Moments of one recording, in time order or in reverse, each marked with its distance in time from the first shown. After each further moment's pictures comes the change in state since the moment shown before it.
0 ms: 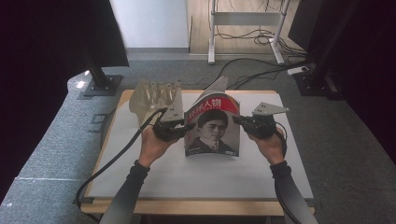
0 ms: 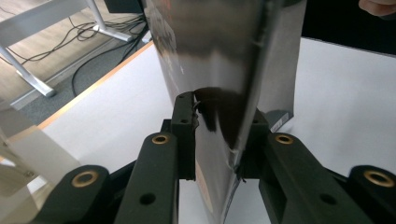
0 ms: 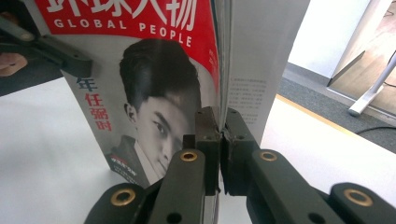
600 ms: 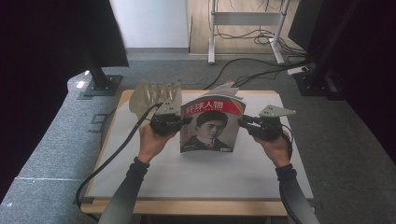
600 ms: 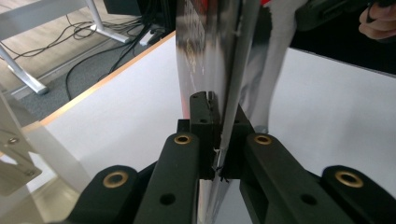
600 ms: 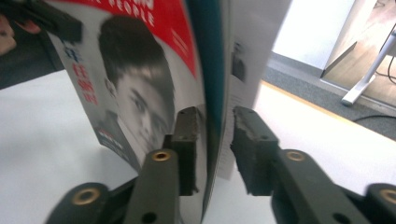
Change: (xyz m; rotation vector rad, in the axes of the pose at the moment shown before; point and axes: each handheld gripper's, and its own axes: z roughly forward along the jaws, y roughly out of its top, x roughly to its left) left arm 0.017 0.001 -0.011 -0.022 -0.026 -0.060; right arm -0.014 -0.016 -0.010 0.015 -0.023 0.031
